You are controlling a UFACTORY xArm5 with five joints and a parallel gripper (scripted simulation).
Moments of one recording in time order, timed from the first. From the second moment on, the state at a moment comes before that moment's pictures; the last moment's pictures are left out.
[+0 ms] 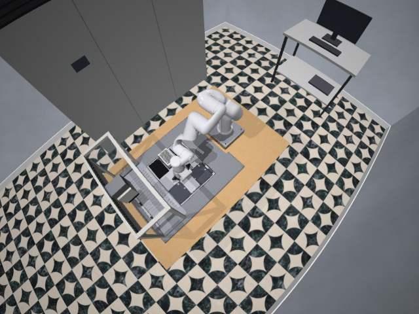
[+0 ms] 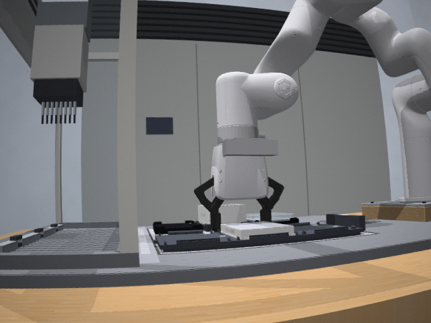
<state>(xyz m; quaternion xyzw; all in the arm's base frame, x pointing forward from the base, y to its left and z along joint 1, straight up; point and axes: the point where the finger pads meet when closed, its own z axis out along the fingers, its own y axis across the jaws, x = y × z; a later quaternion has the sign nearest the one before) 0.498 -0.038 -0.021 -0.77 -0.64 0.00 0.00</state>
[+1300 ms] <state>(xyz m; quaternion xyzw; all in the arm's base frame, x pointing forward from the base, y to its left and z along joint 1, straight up) 0.498 -0.036 -0.021 -0.77 -0.64 0.00 0.00</state>
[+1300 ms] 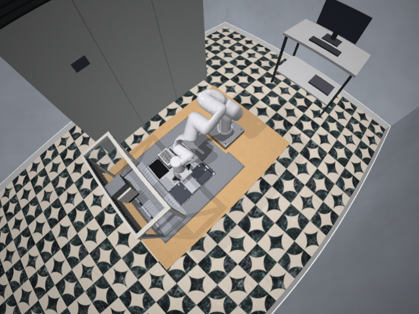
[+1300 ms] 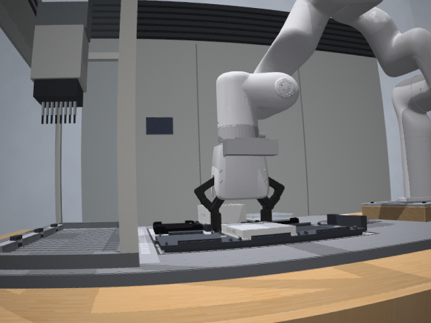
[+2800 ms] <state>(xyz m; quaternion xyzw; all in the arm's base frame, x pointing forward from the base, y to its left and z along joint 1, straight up) 0.497 -0.043 0.019 -0.77 -0.64 0.00 0.00</state>
